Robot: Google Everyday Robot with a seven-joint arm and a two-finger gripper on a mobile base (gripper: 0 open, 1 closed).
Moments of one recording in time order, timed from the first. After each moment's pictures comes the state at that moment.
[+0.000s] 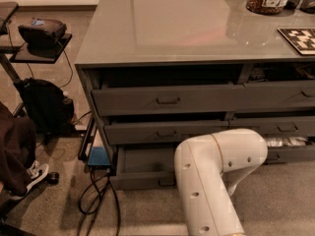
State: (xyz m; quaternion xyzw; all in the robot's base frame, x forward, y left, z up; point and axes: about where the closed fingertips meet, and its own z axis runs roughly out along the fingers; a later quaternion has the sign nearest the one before) arm 0.647 -0.212 0.196 -0.72 0.62 -0.08 0.31
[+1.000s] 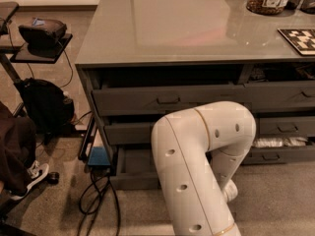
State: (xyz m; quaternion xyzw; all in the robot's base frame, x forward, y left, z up) arm 0.605 -0.144 0.312 -0.72 0.57 -0.17 0.36
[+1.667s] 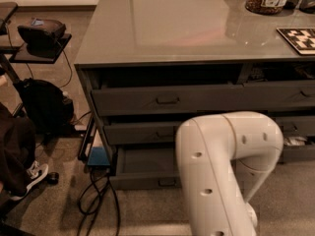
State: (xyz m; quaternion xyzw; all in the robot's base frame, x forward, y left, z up) arm 0.575 -0.238 0.344 -0.63 0.61 -0.31 0.38
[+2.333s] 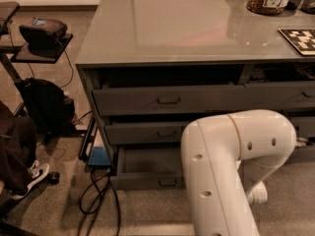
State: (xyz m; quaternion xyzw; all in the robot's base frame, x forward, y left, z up) arm 0.658 -0.320 0.389 -0.56 0.63 -0.36 0.40
